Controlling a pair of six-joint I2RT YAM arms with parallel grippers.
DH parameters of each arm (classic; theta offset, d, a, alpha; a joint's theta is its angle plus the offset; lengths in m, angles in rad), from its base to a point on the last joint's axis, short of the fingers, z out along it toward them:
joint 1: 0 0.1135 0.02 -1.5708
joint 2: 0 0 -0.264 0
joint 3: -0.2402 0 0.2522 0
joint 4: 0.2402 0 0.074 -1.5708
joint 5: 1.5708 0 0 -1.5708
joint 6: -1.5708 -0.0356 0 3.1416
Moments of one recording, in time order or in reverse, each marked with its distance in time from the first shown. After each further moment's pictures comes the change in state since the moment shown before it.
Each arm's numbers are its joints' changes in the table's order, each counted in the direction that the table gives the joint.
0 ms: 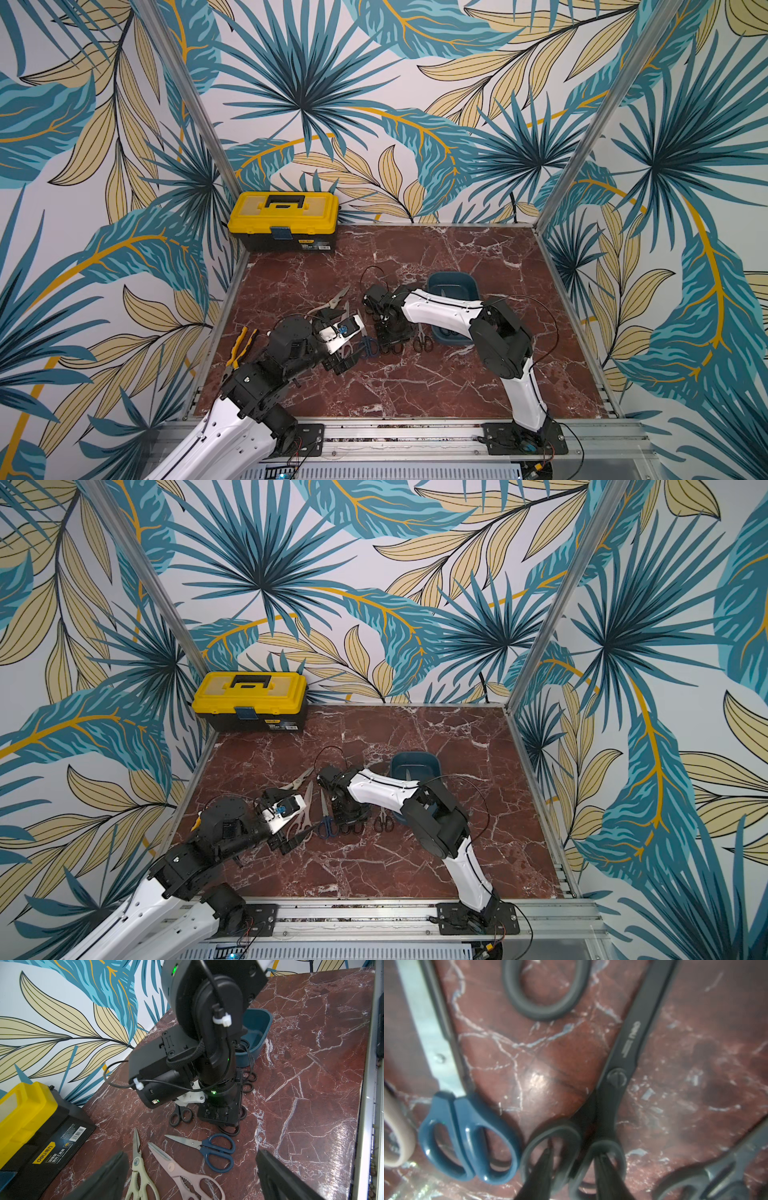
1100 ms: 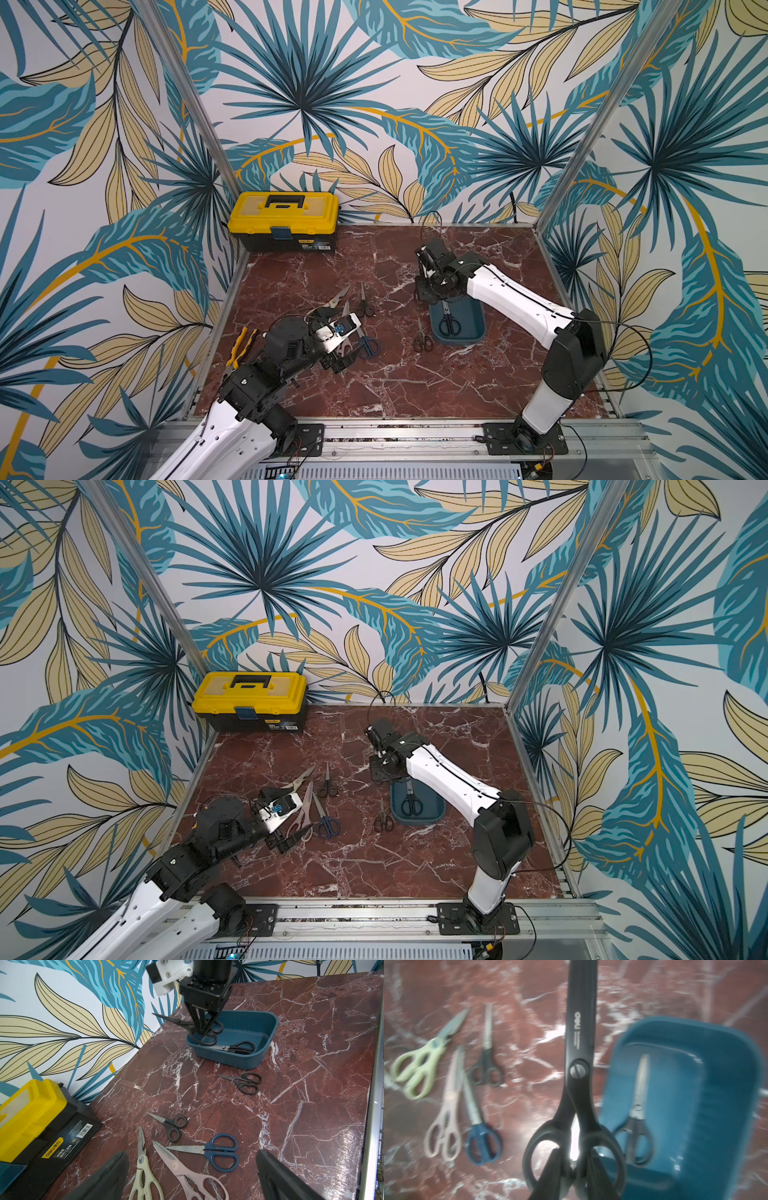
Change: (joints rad) left arm 0.027 -0.019 0.000 -0.001 0.001 0.004; right arm -0.304 -0.411 0.098 -0.012 0.134 0.155
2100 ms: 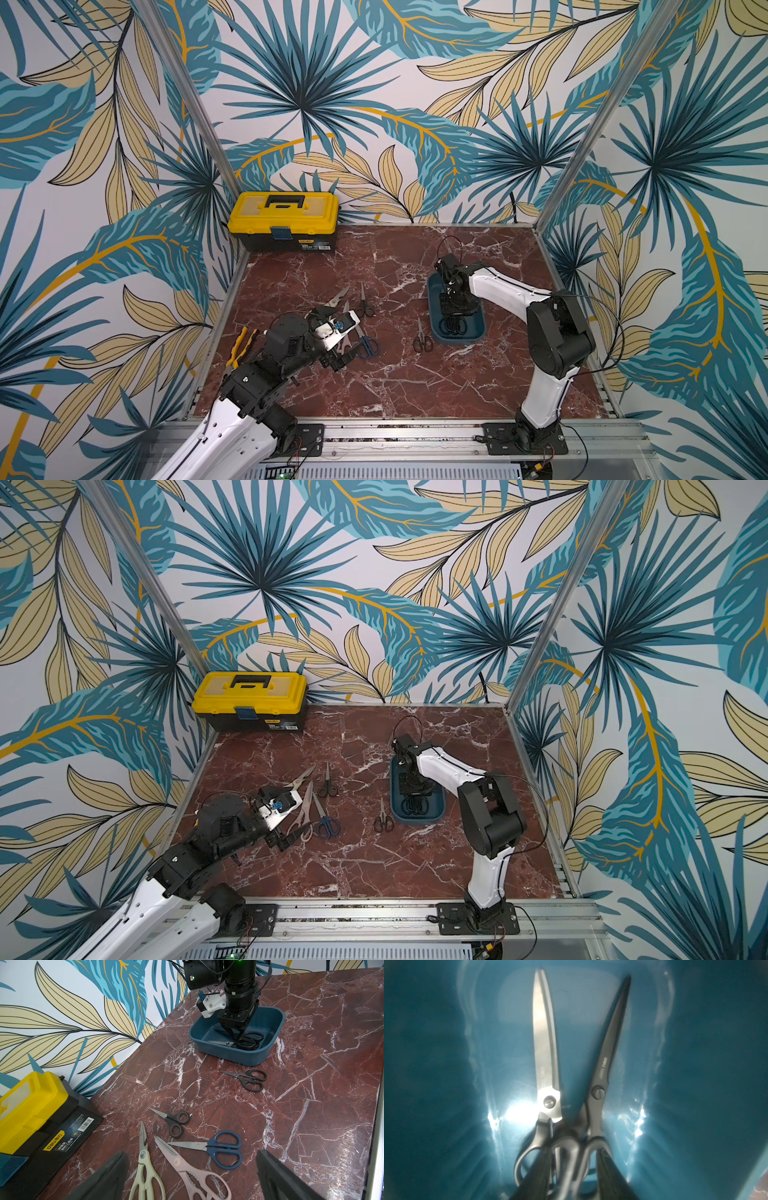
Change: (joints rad) left arm 0.030 0.020 0.000 0.000 0.006 0.000; right arm -0.160 0.131 0.178 -0.017 0.034 0.034
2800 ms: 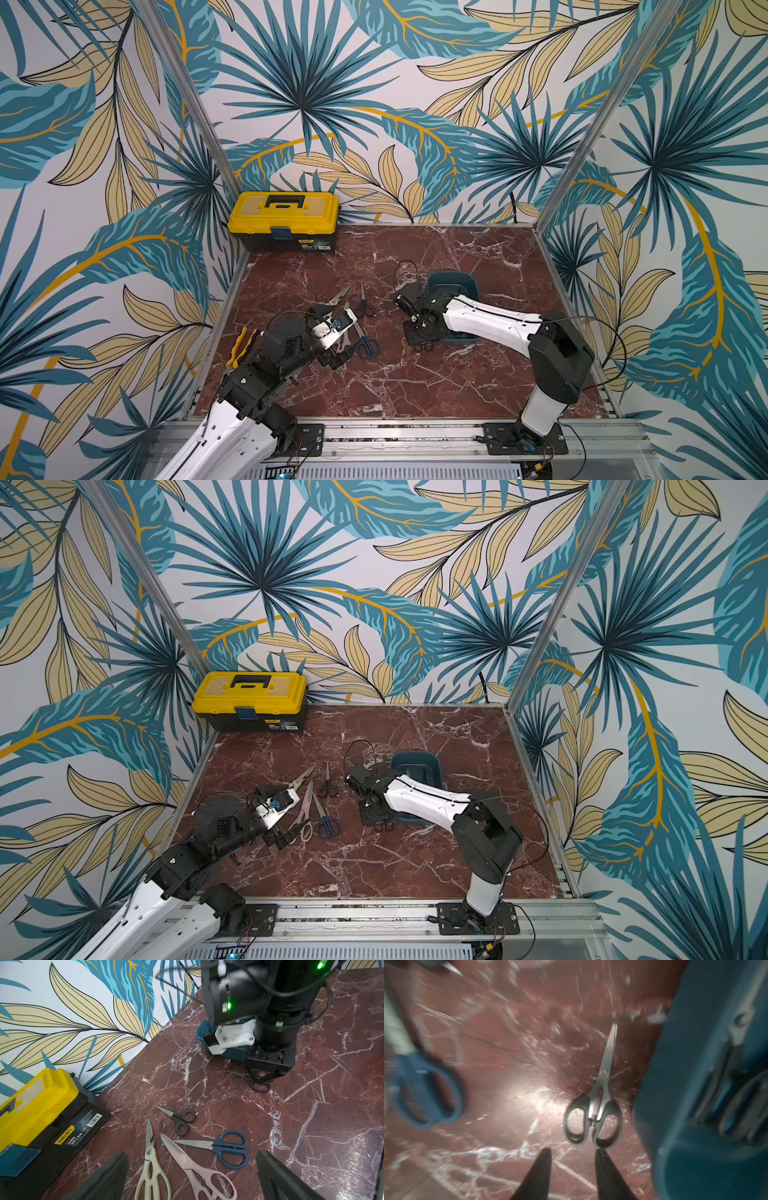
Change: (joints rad) left arm 0.019 -0.015 0.000 0.000 -0.010 -0.003; right arm 0.399 -0.066 0.080 -0.051 -0.049 -0.203
